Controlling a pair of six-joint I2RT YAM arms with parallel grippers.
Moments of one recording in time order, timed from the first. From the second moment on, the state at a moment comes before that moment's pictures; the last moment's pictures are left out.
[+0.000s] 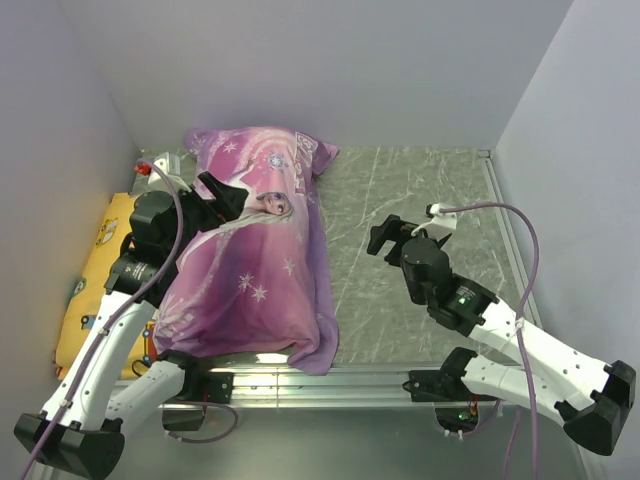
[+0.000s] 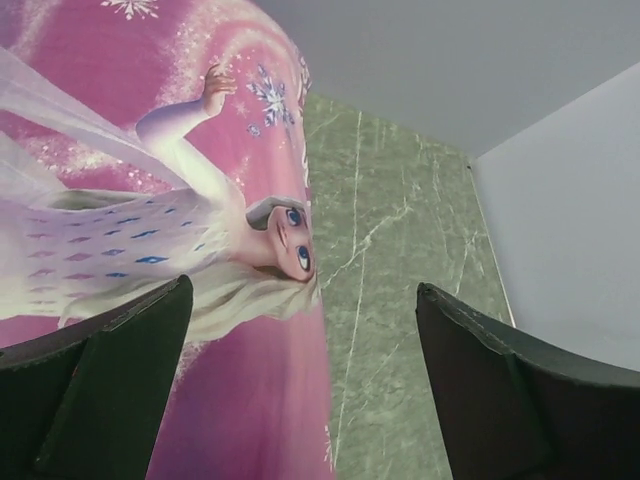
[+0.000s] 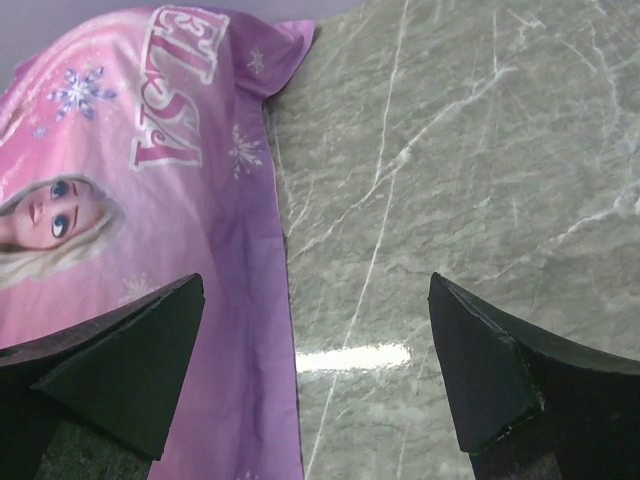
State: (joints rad) left arm -0.27 0.88 0.99 -0.28 0.02 -0.62; right arm 0.82 0.85 0.75 -0.23 0.74 0.64
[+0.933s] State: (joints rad) left arm -0.18 0.93 0.96 -0.47 -0.22 -0.60; right arm 1.05 1.27 1.14 -0.23 0.47 0.42
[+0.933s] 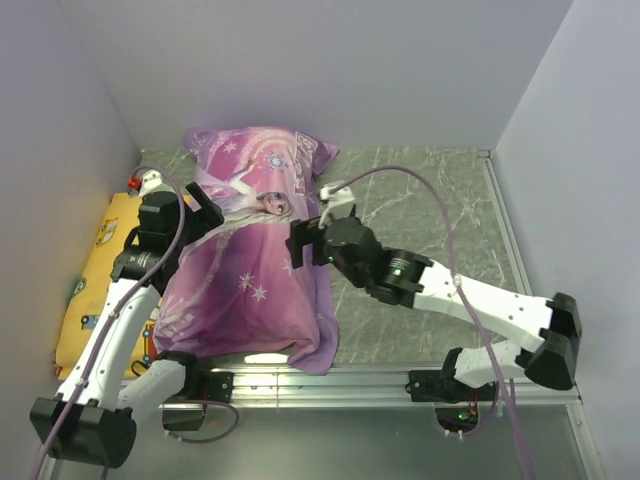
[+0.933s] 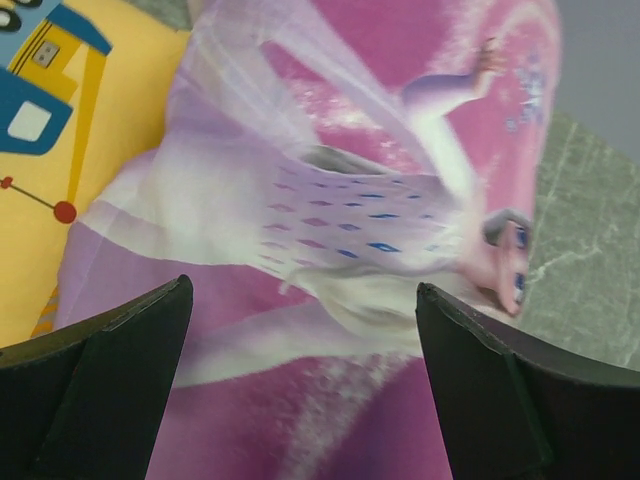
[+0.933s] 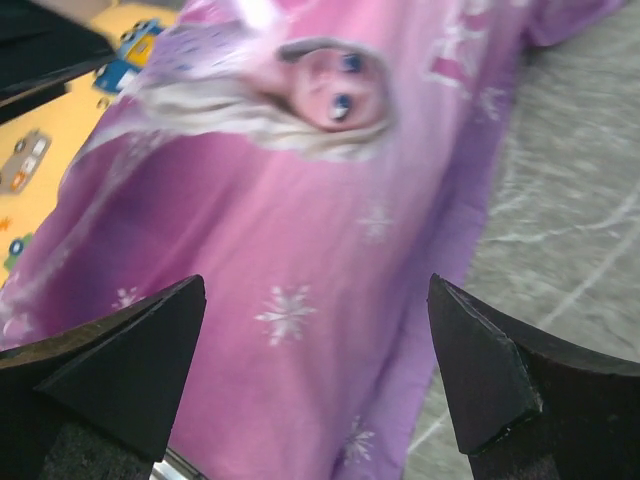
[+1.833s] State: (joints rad) left arm -0.42 1.46 1.05 -0.17 0.16 -0.62; right arm 0.81 1.31 0.97 -0.33 0.53 0.55
